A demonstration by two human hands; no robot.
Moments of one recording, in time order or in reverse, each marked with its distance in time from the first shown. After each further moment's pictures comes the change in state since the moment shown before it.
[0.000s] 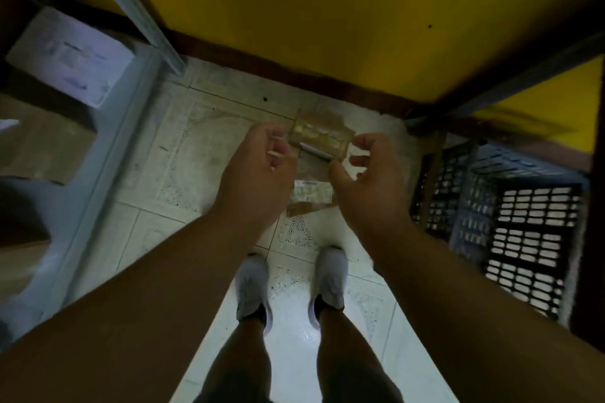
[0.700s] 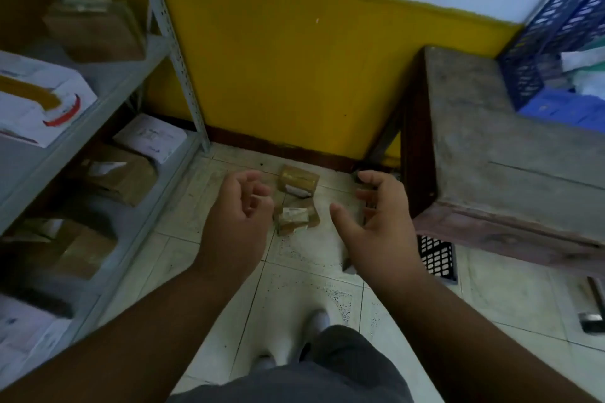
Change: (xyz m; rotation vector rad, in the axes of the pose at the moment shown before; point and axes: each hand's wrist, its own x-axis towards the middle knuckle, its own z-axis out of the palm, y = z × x) left_hand -0.470 0.077 -0.165 -0.169 0.146 0.339; right_hand -0.483 -0.118 -0.192 0.000 0.128 -0.397
